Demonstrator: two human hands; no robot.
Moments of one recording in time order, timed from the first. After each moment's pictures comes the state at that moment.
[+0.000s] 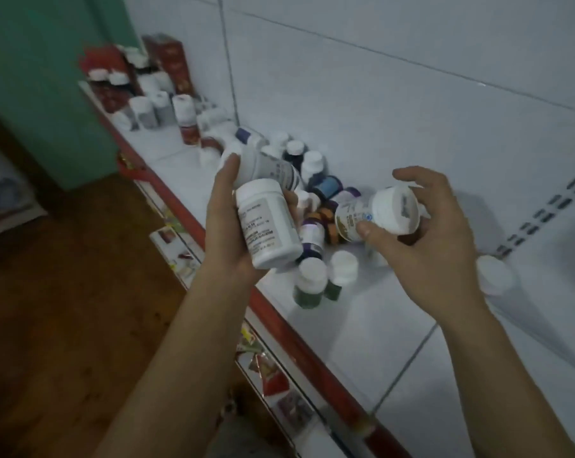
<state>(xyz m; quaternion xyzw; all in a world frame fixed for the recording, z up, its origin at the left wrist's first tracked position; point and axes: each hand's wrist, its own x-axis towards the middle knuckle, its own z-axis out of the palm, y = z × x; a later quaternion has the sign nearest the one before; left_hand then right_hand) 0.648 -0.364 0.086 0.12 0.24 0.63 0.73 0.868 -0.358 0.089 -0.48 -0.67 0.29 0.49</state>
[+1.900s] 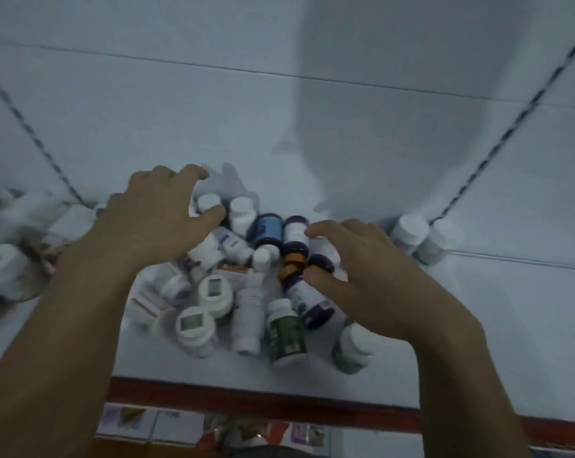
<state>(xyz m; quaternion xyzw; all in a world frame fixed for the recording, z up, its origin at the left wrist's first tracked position) 0.506 -0.123 0.114 0.86 0.50 0.07 0.12 0.720 -0.304 0.105 -0.76 -0.63 0.12 0.14</state>
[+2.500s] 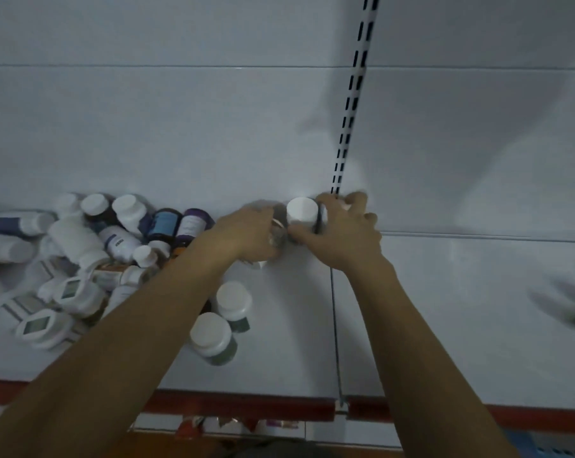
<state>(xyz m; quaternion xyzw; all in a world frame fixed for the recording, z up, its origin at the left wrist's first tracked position) 0.789 -0.213 0.044 0.91 0.38 -0.13 0.14 0.929 -0.327 0.018 -0.86 -0.44 0.11 0.24</state>
